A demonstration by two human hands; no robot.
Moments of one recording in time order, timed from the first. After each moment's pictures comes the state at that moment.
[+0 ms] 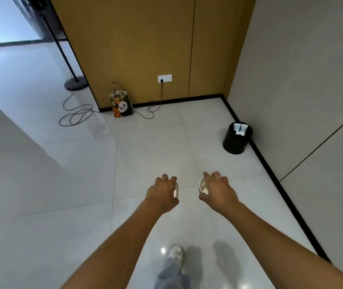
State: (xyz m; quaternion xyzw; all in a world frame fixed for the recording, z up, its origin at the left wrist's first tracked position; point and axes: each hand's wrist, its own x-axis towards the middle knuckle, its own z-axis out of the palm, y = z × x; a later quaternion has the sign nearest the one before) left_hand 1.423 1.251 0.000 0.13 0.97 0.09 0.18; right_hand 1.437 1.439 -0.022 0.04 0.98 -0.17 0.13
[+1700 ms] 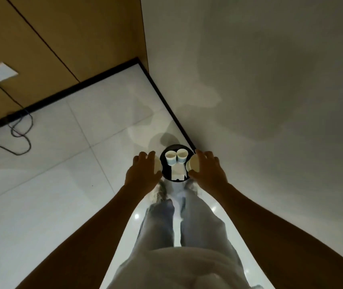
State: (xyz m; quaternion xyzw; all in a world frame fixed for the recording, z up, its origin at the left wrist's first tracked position) left_hand 0.558 1.840 -0.184 0.20 0.92 0.13 0.31; right_hand 0.645 2.024 -0.180 0.25 0.90 -0.24 0.24
